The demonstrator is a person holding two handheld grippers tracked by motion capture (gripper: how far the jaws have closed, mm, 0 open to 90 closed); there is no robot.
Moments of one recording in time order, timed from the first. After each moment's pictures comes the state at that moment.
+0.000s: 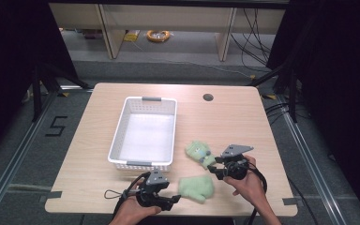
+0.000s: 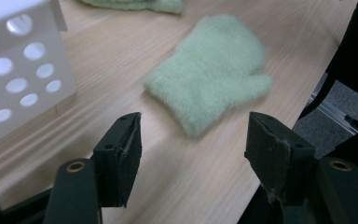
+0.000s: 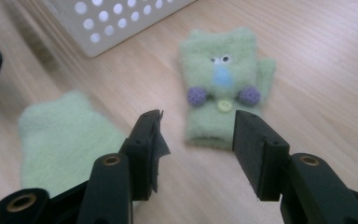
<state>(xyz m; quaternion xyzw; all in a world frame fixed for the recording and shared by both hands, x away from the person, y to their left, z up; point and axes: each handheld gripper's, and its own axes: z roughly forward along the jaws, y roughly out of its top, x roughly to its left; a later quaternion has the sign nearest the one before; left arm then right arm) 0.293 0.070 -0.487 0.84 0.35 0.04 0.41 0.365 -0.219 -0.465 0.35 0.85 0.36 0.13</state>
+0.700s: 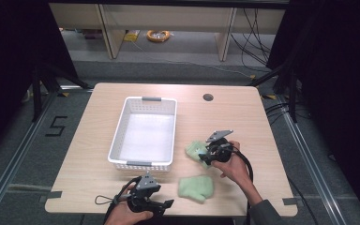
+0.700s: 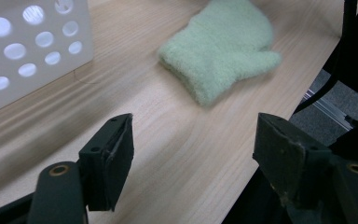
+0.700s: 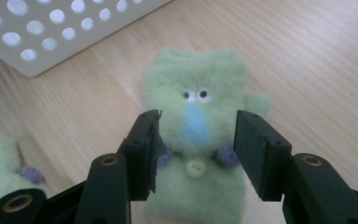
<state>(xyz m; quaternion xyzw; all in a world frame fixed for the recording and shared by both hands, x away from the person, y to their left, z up) 0.284 0.092 -0.494 0.84 0.36 0.04 0.41 0.423 -0.186 -0.477 0.34 0.88 0.31 0.13</state>
